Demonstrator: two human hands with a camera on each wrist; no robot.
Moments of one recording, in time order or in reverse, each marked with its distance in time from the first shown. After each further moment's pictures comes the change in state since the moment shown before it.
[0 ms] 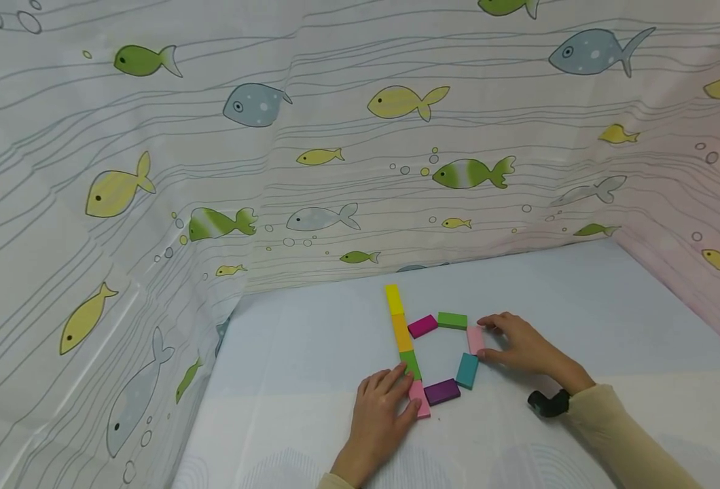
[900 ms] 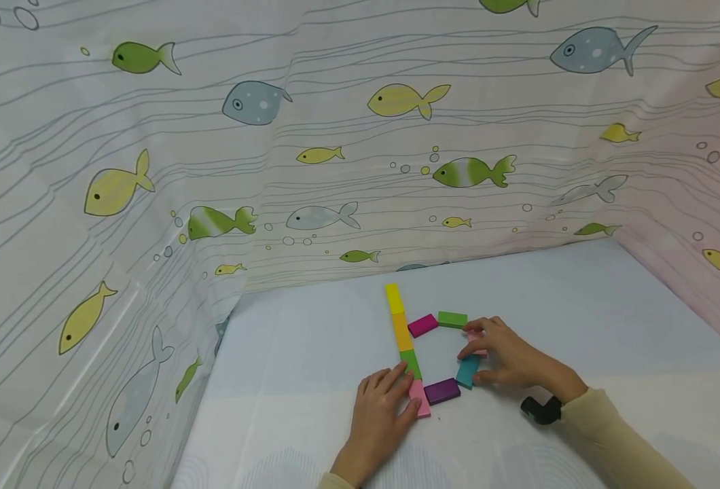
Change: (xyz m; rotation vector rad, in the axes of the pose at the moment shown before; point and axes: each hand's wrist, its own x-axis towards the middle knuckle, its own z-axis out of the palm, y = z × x) left_hand 0.001 0.002 -0.002 -0.002 -0.037 -0.033; right_hand -0.008 -0.027 0.003 -0.023 -0.105 -0.236
